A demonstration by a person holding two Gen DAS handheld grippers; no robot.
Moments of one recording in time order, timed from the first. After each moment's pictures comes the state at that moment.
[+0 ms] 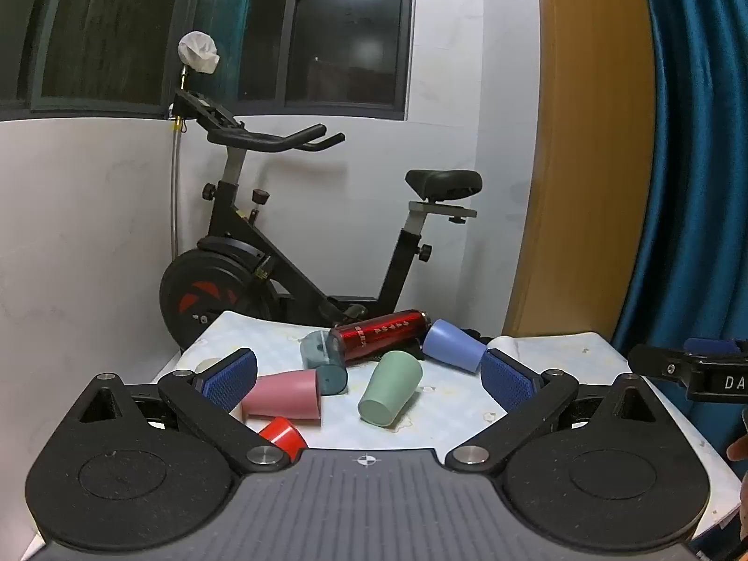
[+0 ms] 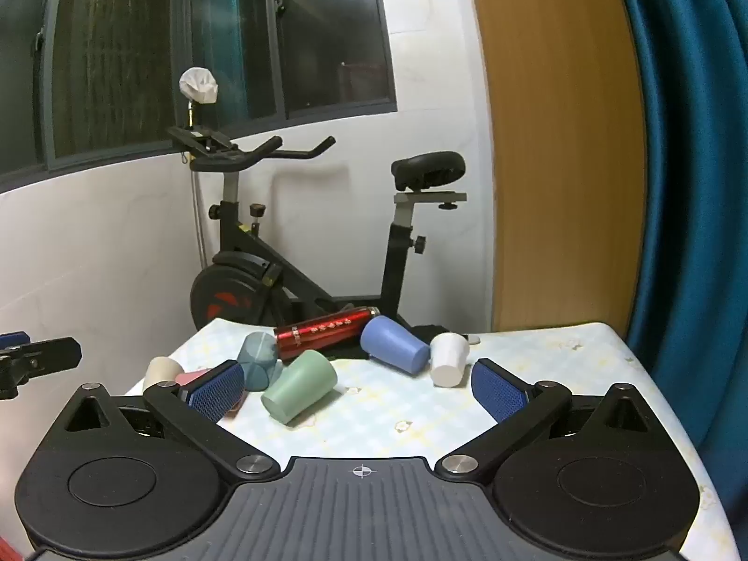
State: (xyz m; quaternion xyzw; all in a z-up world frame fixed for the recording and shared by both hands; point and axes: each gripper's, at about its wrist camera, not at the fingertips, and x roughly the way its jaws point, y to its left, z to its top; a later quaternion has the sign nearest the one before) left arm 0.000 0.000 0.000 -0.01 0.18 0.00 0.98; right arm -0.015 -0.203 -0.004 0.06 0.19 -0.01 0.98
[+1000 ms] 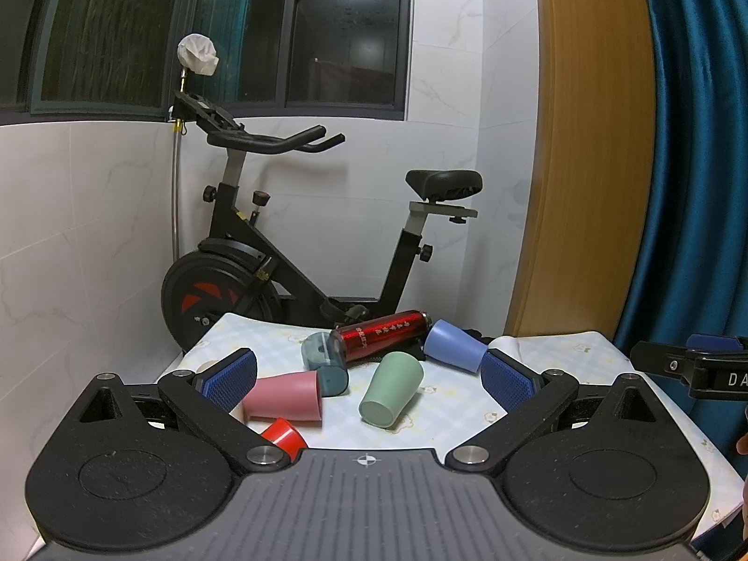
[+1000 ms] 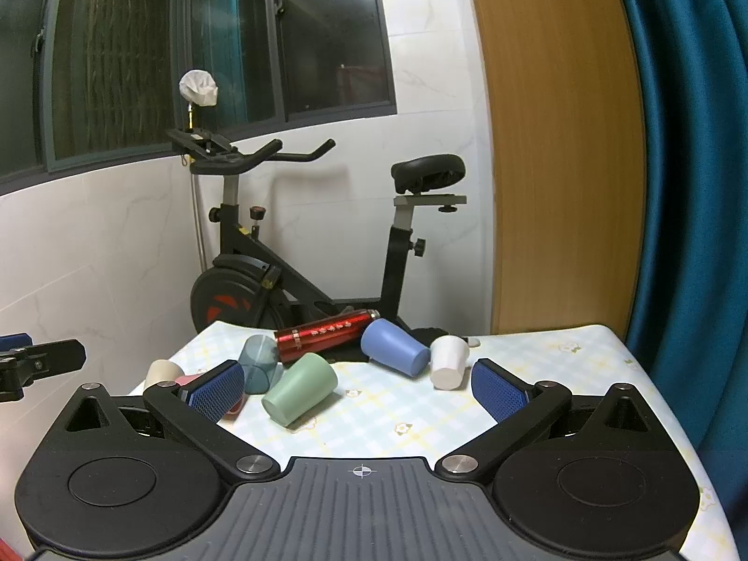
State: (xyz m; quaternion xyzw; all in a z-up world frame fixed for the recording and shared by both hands) left arm 0.000 -0.001 0.000 -0.01 0.17 0.00 0.98; right arm -0.015 -0.204 -0.003 0.06 0.19 -0.01 0.98
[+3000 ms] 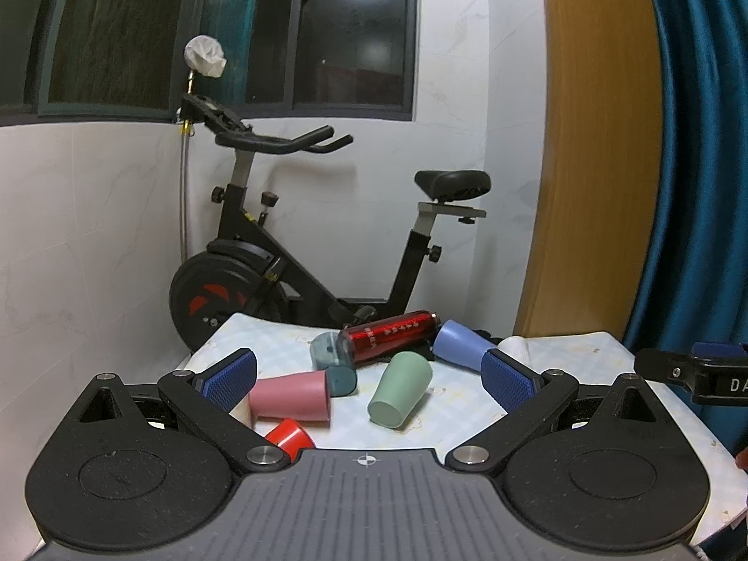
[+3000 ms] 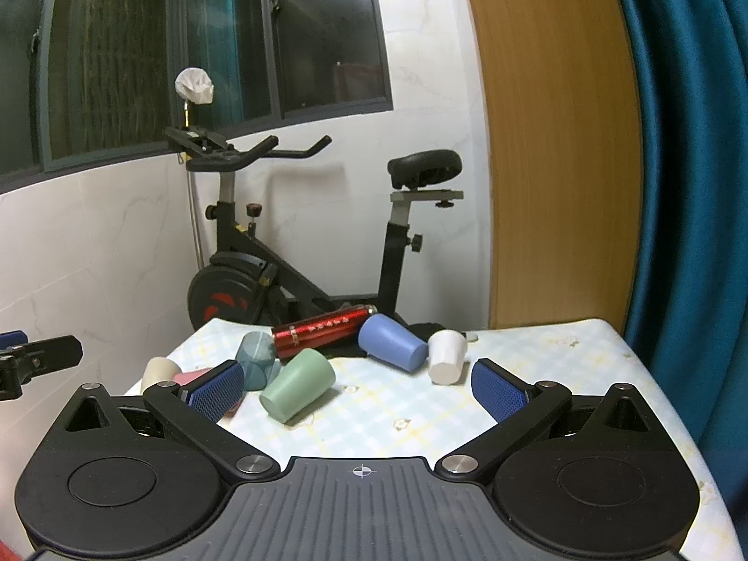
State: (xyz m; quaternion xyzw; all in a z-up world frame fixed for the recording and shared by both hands) left arm 0.000 0.007 -0.001 -0.01 0.17 0.02 0.98; right arm -0.013 -0.204 -0.012 0.07 0.19 -0.01 0.98
